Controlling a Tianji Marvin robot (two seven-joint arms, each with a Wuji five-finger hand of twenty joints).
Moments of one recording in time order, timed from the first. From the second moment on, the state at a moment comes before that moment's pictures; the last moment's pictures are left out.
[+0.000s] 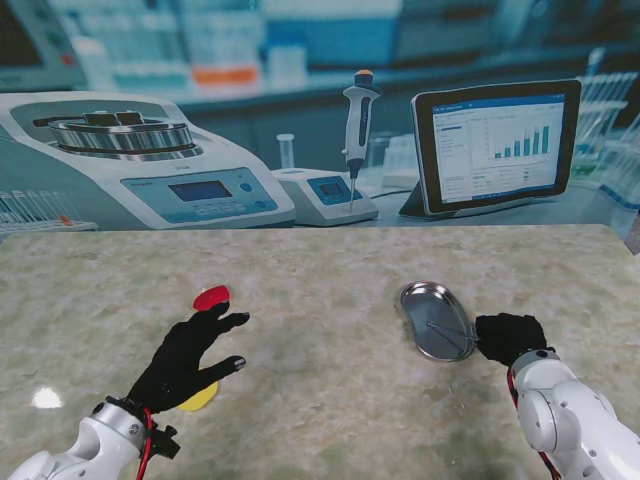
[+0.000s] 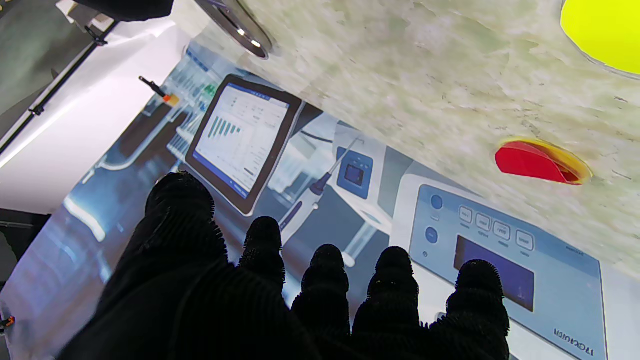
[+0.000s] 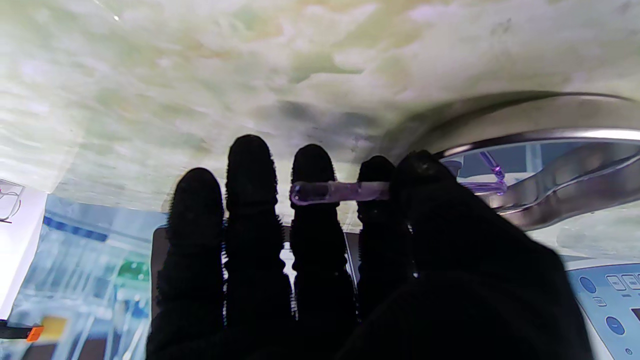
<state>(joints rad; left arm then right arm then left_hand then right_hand) 2.10 -1.10 -1.51 -2.01 0.61 -0.19 0.00 -1.70 -1.04 1.42 -1.55 -1.14 0.15 0.07 0.75 -0.02 0.00 -0.06 0.17 -0.11 0.30 0.20 0.15 -0.04 0.01 0.25 0.06 0.10 0.07 0.39 -0.09 0.29 0.13 0.47 0.74 -0.34 0.63 -0.22 0.61 -0.11 0.99 0.83 0.86 0.02 0.90 0.66 0.77 0.12 0.83 0.53 0.44 0.15 1.30 0.54</state>
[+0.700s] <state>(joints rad) 2.10 -1.10 -1.51 -2.01 0.61 -0.18 0.00 -1.73 -1.06 1.47 -1.55 -1.03 0.12 -0.01 0.75 -0.02 0.00 -0.06 0.17 -0.11 0.30 0.20 0.15 -0.04 0.01 0.25 0.06 0.10 0.06 0.39 -0.09 0.29 0.13 0.47 0.62 -0.42 0.91 -0.29 0.74 -0.07 0.98 0.94 1.00 0.02 0.96 0.77 0.92 0.12 0.92 0.61 0.58 0.18 1.35 0.58</state>
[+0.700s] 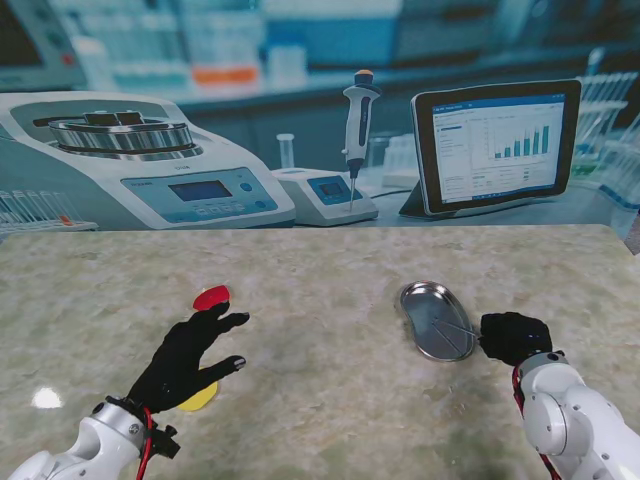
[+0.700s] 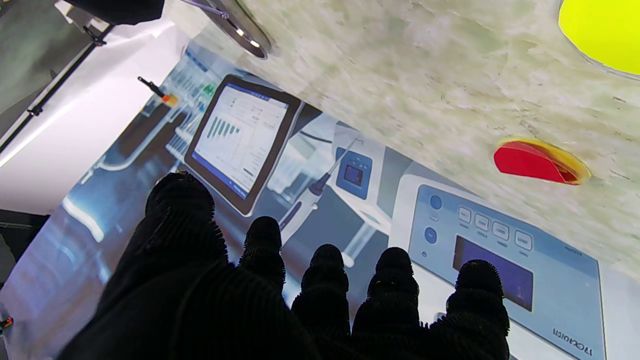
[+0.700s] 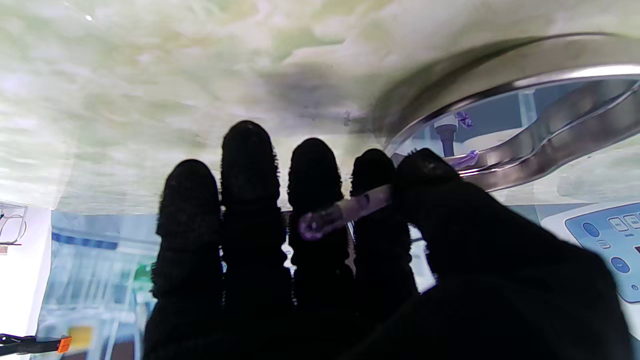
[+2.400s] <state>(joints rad) 2.05 -1.10 -1.49 -1.99 0.61 -0.18 -0.03 -1.92 -1.10 1.53 -1.84 -0.74 -0.08 -0.09 0.75 -0.02 0.00 -0.06 0.17 -0.11 0.30 0.20 0.15 -0.04 0.02 0.28 0.06 0.10 0.06 0.41 -0.09 0.29 0.12 0.45 0.59 -0.45 0.97 -0.30 0.78 -0.07 0.98 0.98 1.03 0.02 0.96 0.79 0.93 0.11 0.92 0.63 0.61 0.19 1.35 0.60</state>
